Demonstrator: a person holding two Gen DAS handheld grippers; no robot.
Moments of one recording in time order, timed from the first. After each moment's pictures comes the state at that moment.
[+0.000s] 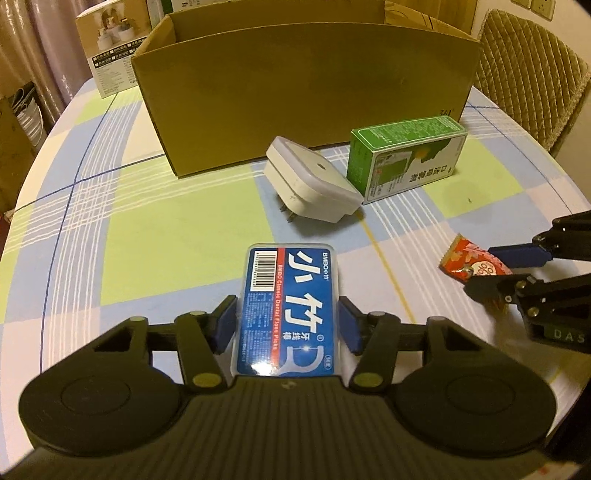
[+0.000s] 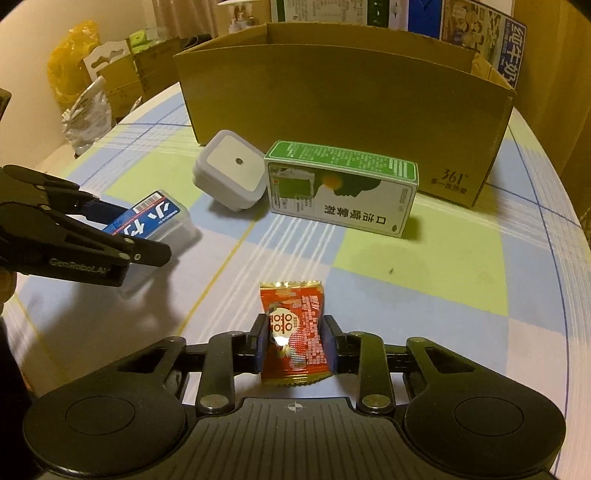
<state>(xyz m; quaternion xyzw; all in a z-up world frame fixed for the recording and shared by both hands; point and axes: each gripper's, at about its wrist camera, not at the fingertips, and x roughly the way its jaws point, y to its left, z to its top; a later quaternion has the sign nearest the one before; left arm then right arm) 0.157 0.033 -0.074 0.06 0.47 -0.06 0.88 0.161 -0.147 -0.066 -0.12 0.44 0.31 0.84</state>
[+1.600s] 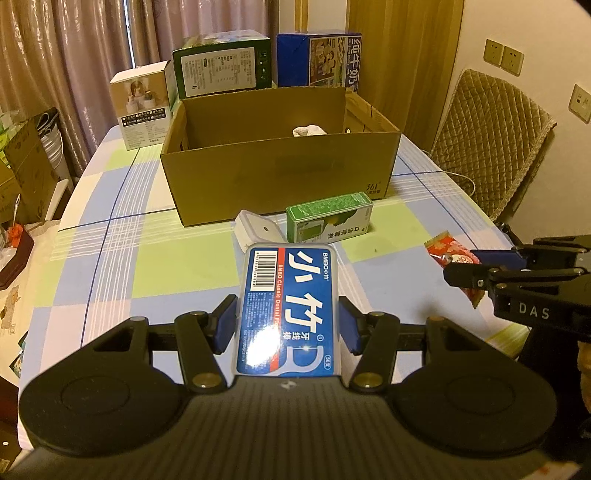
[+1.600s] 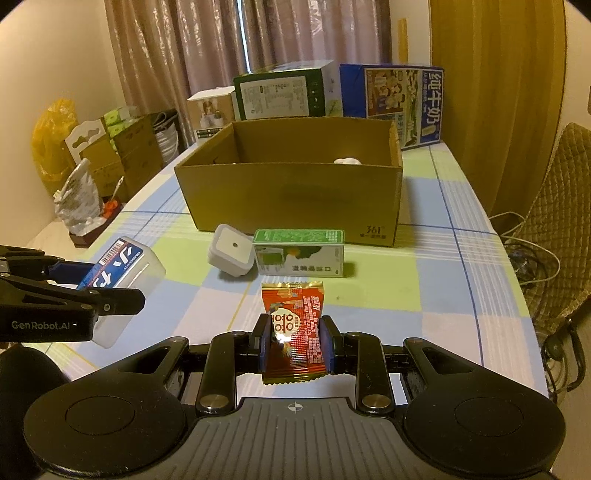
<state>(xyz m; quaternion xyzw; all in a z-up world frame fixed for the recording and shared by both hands) 0.060 -0.010 0.041 0.02 0.40 -0.05 0.91 0.092 -0.201 0.039 -0.04 0.37 0.26 0.89</state>
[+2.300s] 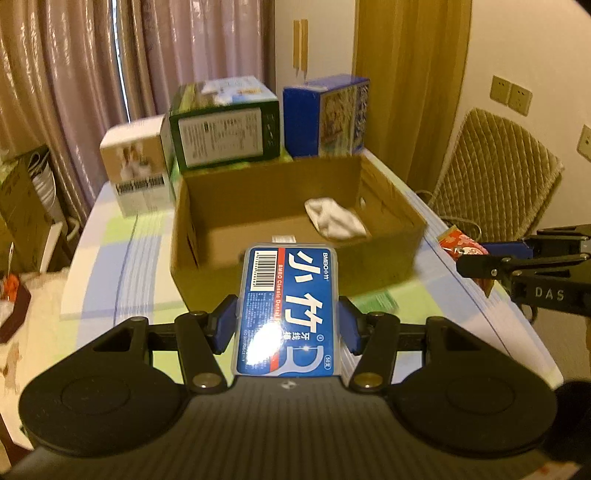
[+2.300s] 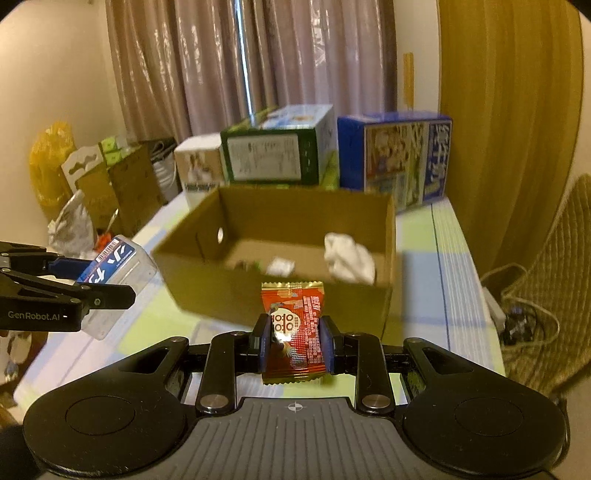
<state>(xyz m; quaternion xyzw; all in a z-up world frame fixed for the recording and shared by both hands) 0.170 0.017 0.106 0.03 0.36 -0.06 0.93 0.205 -0.178 0.111 -0.05 0.33 0.28 0.90</state>
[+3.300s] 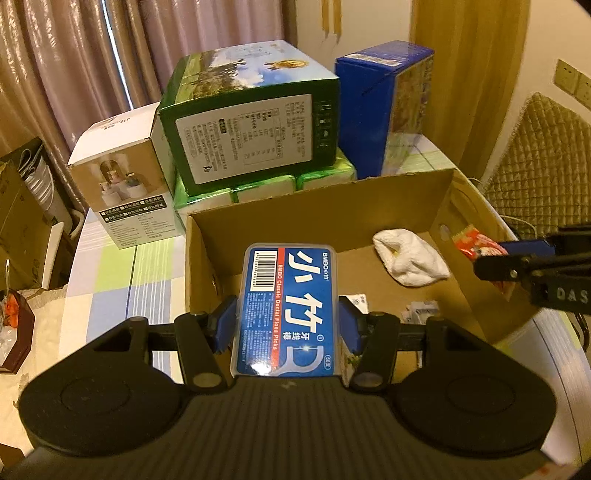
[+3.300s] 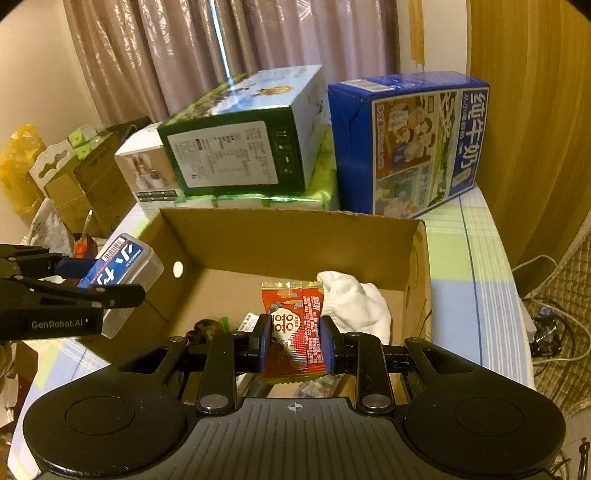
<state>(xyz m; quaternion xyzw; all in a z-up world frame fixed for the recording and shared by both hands) 0.366 0.046 0.068 0.05 0.43 -0.03 0.90 0.382 -0.117 0.074 -0.03 0.41 0.26 0.87</state>
